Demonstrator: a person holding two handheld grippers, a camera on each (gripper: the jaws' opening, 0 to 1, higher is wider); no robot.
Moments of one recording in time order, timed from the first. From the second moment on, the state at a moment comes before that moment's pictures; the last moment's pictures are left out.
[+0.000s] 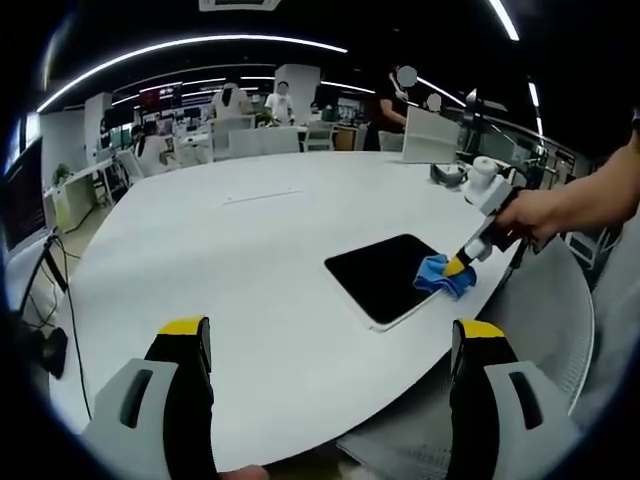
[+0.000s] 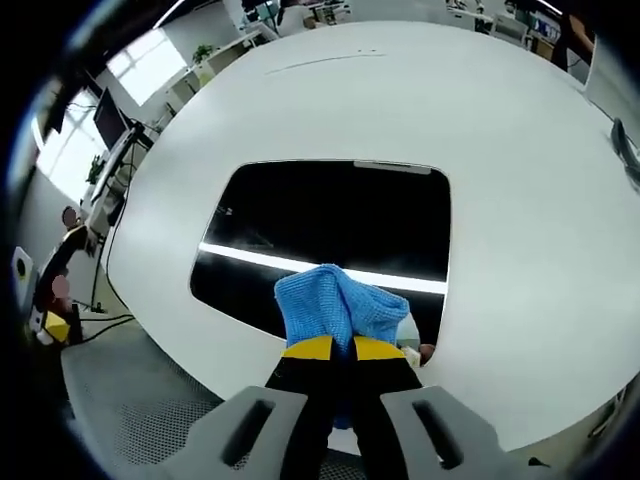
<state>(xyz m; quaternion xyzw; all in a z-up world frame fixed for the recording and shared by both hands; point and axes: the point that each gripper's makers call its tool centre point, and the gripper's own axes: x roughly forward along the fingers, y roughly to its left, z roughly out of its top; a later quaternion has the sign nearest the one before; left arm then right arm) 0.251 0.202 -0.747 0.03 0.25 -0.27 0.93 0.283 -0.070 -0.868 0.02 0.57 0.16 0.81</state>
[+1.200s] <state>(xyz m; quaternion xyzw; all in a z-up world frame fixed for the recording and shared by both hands) 0.274 0.193 -0.750 0.02 0.24 -0.28 0.93 0.287 -0.107 -0.869 0.03 0.57 0.13 0.81</state>
